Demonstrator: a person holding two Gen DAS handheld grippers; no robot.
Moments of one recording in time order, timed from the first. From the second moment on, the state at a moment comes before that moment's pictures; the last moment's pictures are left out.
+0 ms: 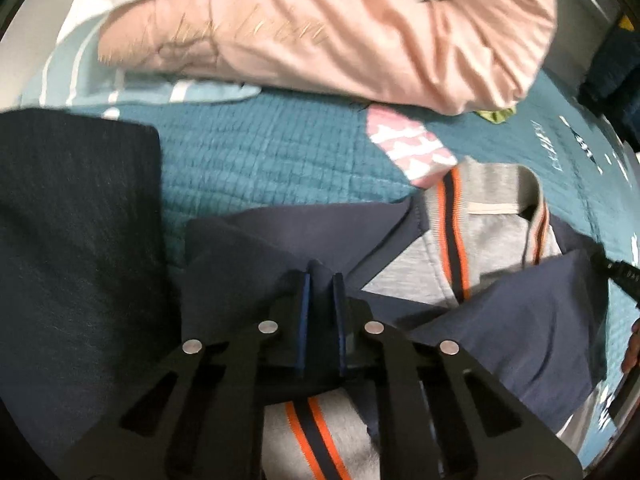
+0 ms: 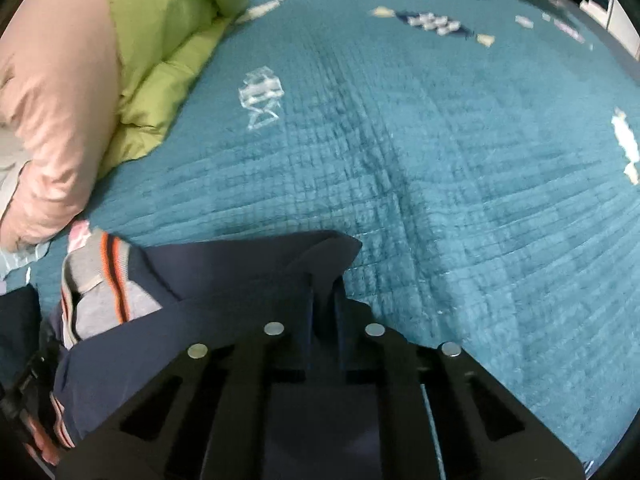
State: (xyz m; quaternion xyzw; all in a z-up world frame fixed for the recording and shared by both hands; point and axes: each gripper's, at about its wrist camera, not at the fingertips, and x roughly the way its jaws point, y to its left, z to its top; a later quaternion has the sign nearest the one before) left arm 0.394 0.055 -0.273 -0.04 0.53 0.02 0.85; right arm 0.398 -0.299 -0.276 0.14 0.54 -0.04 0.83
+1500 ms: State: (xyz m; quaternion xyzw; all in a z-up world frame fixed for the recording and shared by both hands) left arm 0.421 0.068 -0.289 0.00 0.54 0.11 0.84; right arm 0.428 -0.277 -0.288 0.08 0.58 -0.03 0.81
